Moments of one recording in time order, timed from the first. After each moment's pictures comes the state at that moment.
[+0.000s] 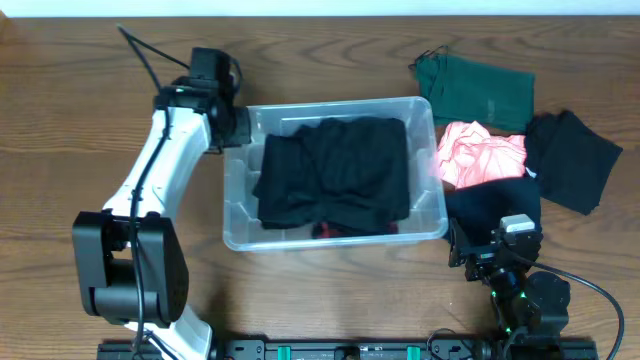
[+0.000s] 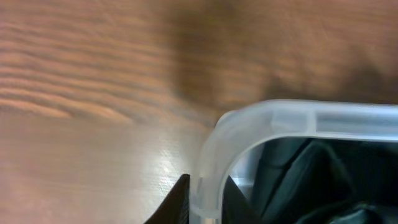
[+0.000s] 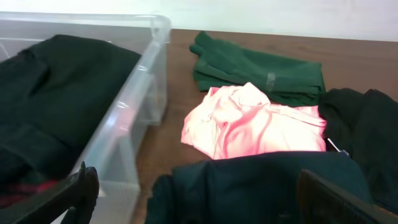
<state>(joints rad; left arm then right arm) -0.08 1.81 1.40 -0.80 -0.03 -0.18 0.01 0.01 0.12 -0.41 -0.14 0.00</state>
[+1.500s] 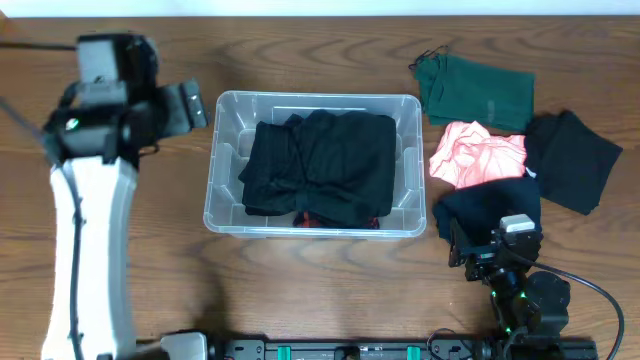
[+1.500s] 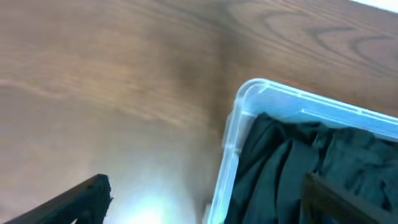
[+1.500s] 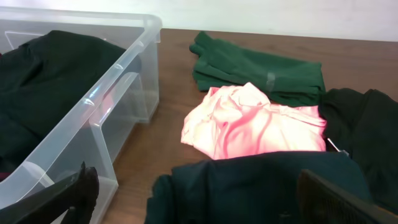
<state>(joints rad) 0.08 1.43 1.55 -1.06 0.02 -0.19 0.01 0.01 0.12 -0.41 -0.14 0.00</state>
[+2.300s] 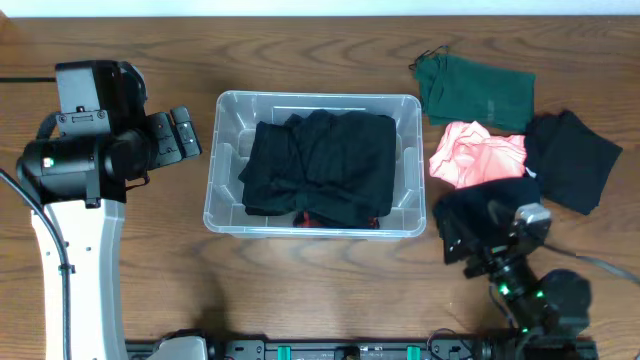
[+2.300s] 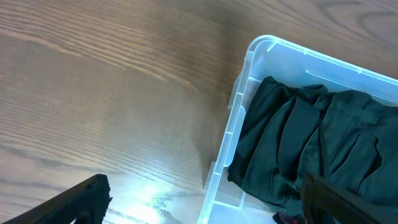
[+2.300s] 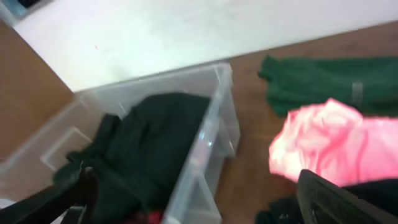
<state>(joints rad) 0.09 1.33 1.55 -1.22 0.02 -0.20 0.01 0.18 0.31 -0.34 -0.37 0.36</state>
